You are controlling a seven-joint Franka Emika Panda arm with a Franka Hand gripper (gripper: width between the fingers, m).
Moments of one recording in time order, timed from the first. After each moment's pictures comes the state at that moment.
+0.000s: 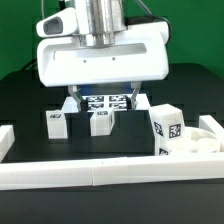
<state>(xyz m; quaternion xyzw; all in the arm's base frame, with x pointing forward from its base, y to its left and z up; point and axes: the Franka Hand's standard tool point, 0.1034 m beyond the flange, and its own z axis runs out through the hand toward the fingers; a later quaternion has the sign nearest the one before) 0.570 -0.034 0.067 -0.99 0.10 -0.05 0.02</state>
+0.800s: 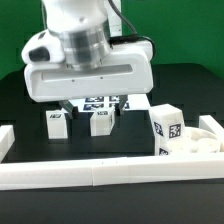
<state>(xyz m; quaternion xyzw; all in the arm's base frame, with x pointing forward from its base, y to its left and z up) 0.535 -0.049 0.048 -0.98 0.07 0.18 0.06</state>
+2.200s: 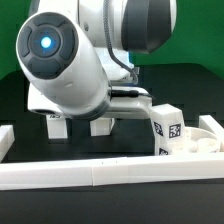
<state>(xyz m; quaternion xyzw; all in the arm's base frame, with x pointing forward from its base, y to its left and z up) 0.490 -0.047 0.022 -0.88 0.11 0.45 0.06</state>
